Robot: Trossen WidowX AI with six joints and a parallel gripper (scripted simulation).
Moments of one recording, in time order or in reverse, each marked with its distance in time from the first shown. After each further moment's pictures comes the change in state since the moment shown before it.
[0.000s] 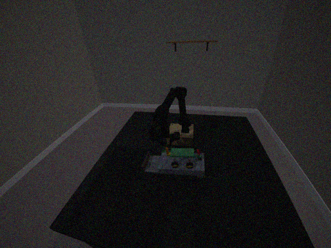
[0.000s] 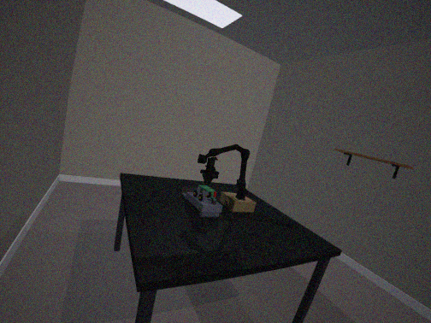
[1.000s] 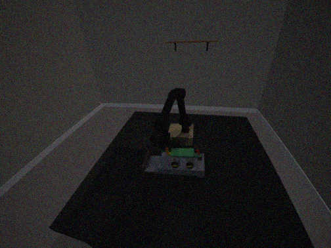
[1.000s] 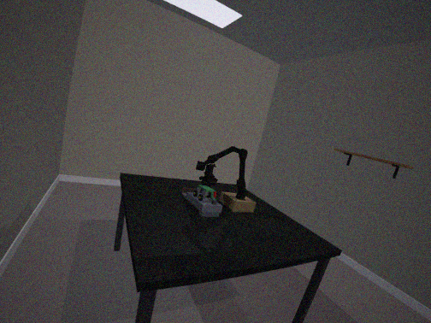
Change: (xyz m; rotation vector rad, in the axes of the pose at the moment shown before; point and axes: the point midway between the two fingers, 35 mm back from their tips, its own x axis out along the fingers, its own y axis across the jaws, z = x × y) arm 0.056 0.005 0.000 0.057 0.000 -0.008
